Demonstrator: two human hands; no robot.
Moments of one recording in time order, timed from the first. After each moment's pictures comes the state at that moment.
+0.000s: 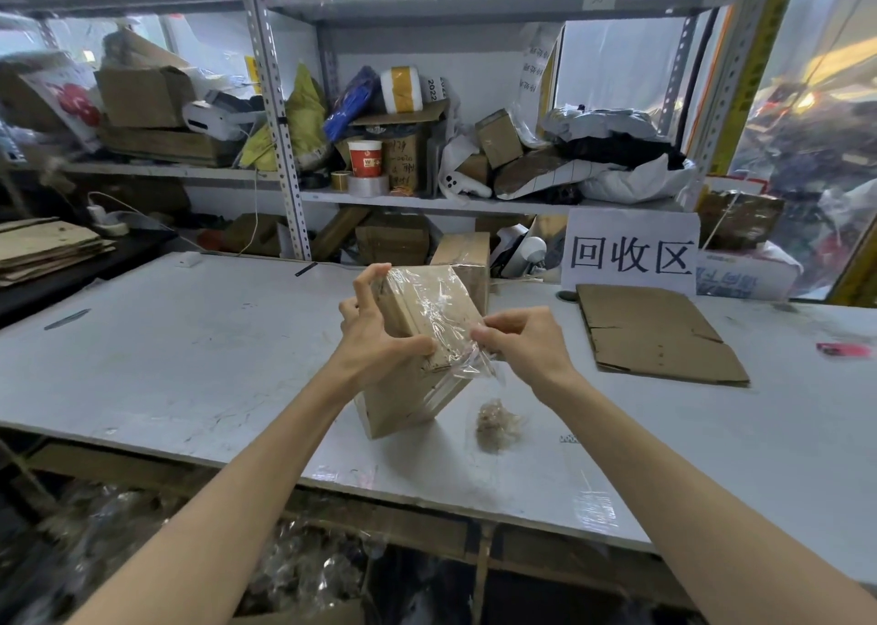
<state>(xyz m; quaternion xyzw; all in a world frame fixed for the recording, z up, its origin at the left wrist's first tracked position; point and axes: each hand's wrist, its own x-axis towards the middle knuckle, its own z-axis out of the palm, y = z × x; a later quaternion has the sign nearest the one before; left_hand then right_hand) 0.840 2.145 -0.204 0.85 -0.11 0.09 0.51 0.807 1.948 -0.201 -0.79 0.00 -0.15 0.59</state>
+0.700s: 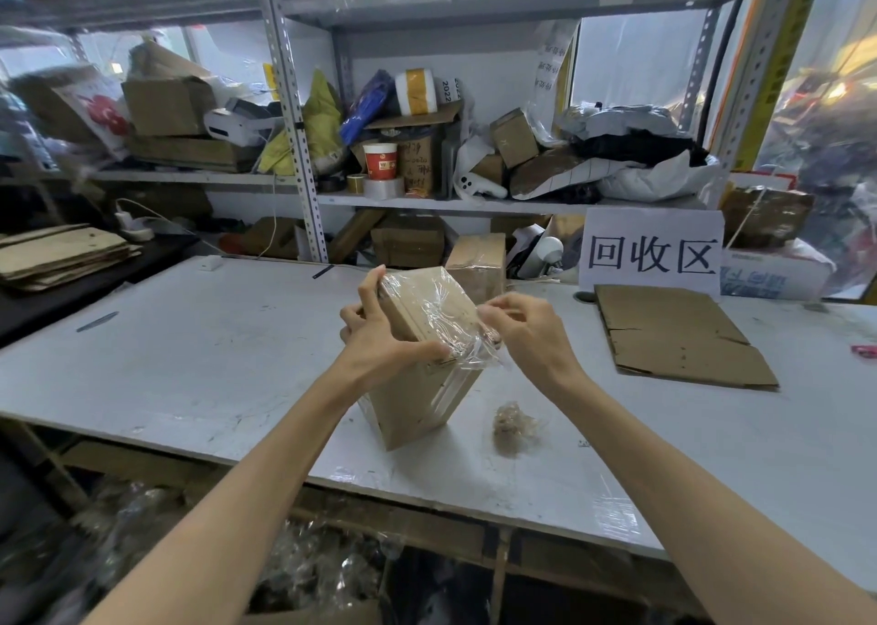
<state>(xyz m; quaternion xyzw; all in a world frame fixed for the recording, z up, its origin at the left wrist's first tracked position) 0.842 2.156 -0.205 0.89 -0.05 0.07 0.46 0.812 1.960 -0.194 -0.83 -0.06 -0.19 0.52</state>
